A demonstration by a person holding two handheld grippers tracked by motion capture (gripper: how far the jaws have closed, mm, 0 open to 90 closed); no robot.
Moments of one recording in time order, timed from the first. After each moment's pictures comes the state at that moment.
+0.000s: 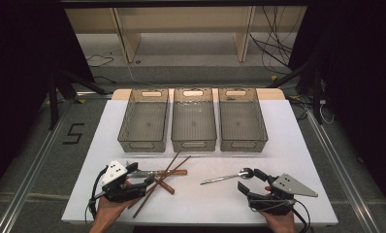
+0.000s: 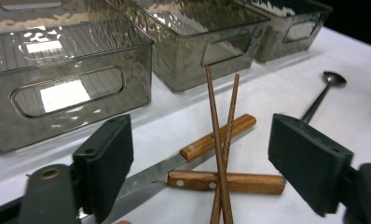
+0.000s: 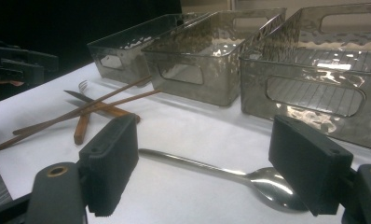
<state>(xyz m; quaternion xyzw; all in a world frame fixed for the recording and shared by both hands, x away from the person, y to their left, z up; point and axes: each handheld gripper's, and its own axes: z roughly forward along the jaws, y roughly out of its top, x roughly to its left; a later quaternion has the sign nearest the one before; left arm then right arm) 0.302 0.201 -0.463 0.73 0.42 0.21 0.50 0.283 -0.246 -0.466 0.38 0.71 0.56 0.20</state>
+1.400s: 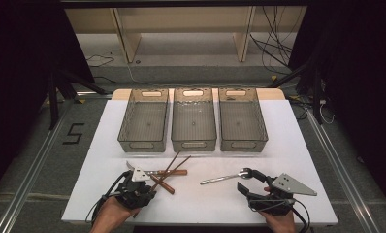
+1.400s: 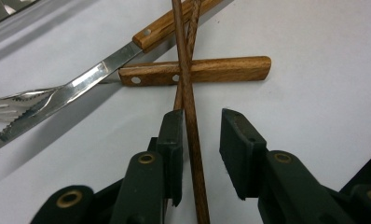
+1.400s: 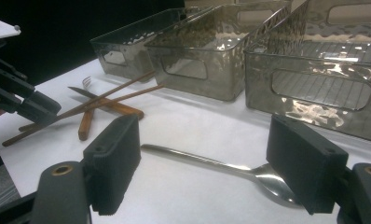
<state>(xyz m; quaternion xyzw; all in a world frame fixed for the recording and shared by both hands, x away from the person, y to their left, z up) 0.302 0.166 -0.467 0.86 0.42 0.12 0.27 0.284 -0.245 -0.467 0.38 0.71 0.56 0.19</state>
